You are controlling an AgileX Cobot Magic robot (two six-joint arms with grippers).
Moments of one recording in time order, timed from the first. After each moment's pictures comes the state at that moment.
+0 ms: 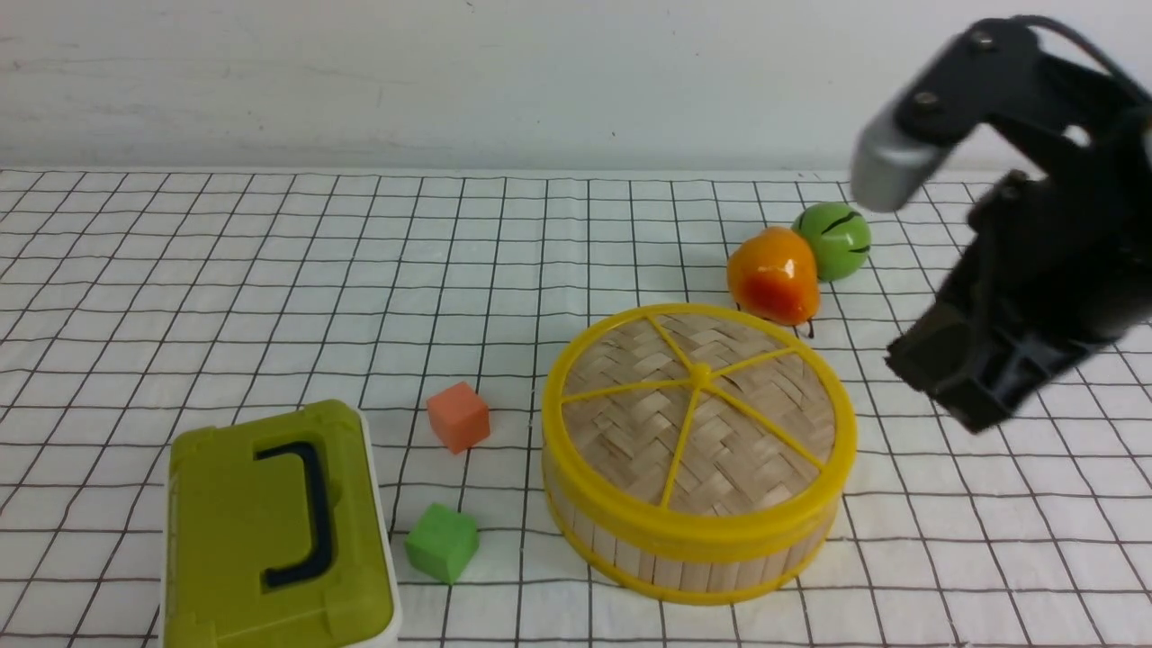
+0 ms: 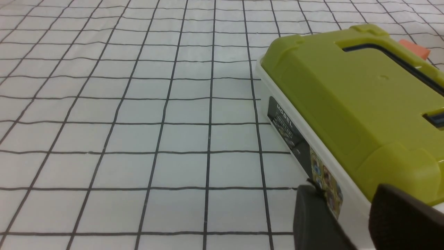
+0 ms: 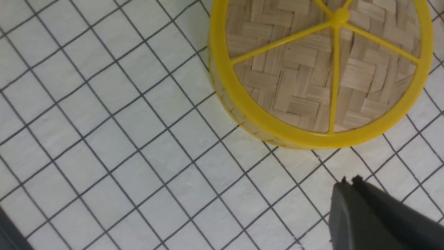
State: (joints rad) right arm 0.49 1.38 -1.43 0.15 1.19 -0.37; left arm 0.01 -0.01 0.03 -0.06 0.35 0.03
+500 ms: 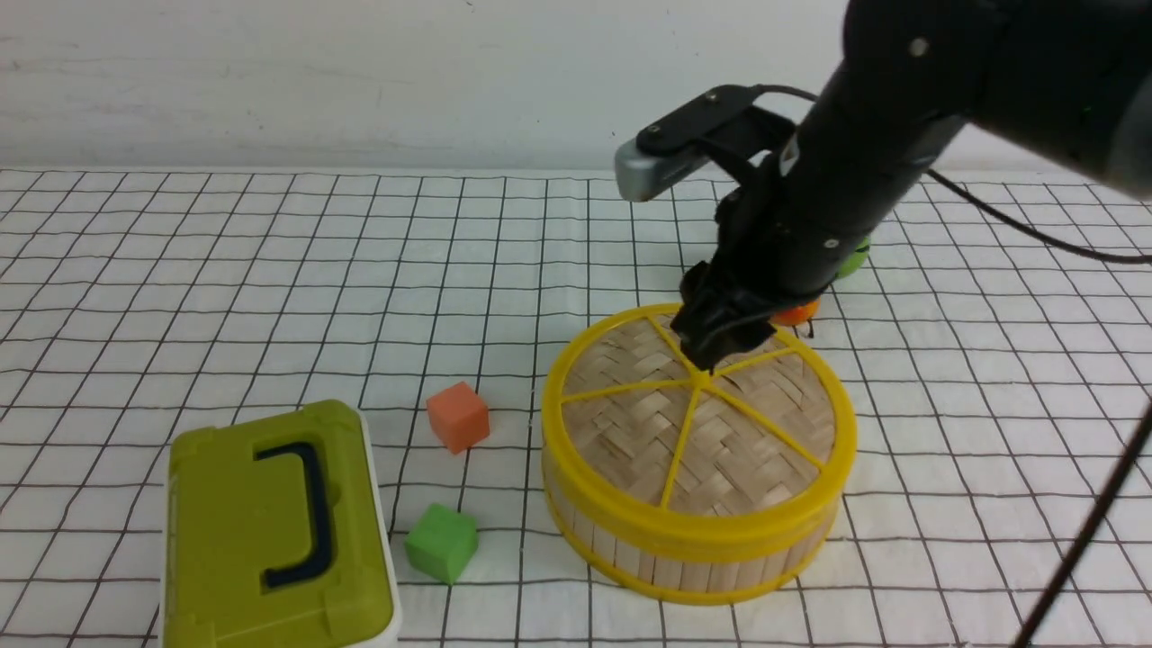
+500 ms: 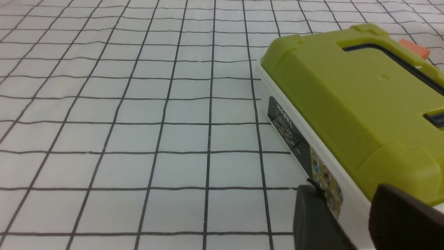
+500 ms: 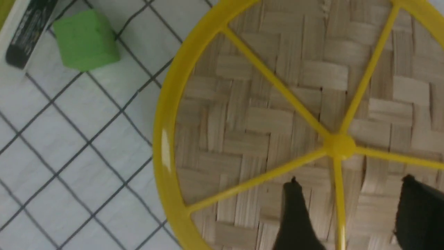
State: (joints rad) right arm 0.50 1.85 -1.71 0.15 1.08 -0.27; left arm 0.01 -0.01 0.03 -0.06 0.35 0.03
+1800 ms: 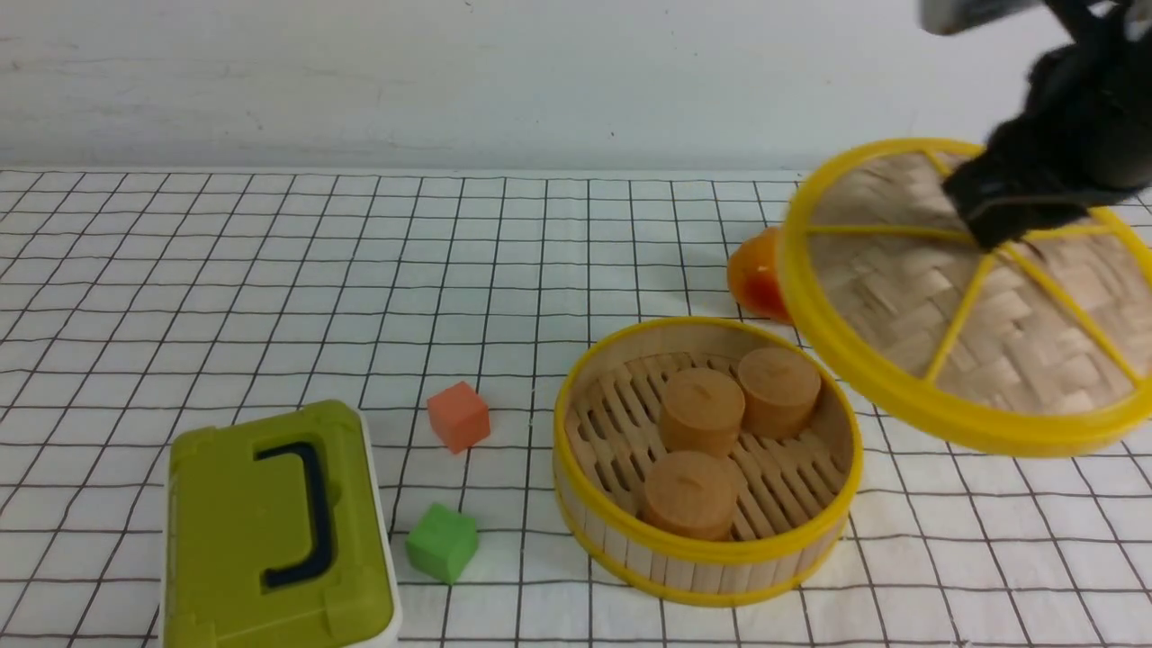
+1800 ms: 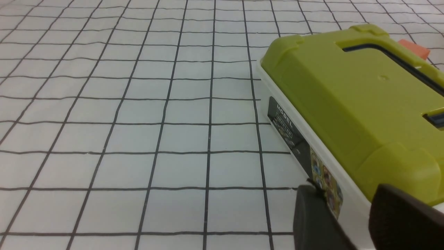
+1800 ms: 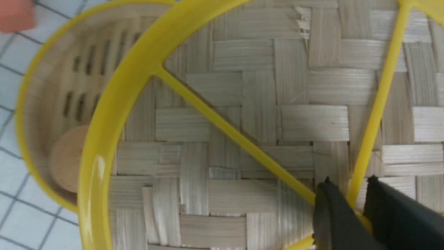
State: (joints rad) right arm 0.22 1.51 -1.55 0.02 1.11 -0.11; left arm 0.01 -0.01 0.03 -0.06 0.35 0.03
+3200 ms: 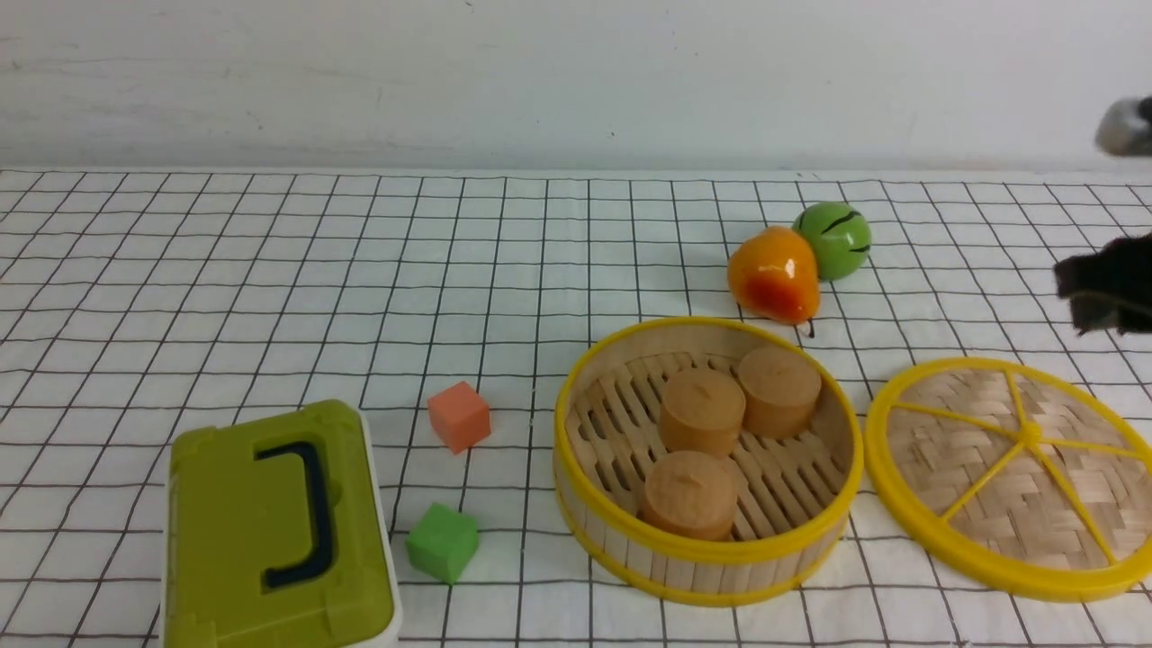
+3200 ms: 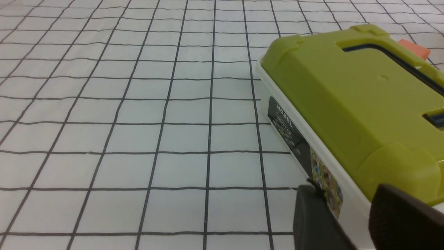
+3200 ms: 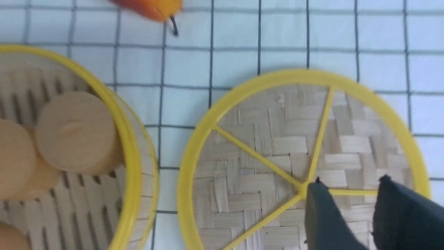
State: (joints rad) right arm -0.06 1.35 -1.13 0.20 0.66 -0.12; left arm 0.01 -0.01 0.03 -0.06 0.35 0.03
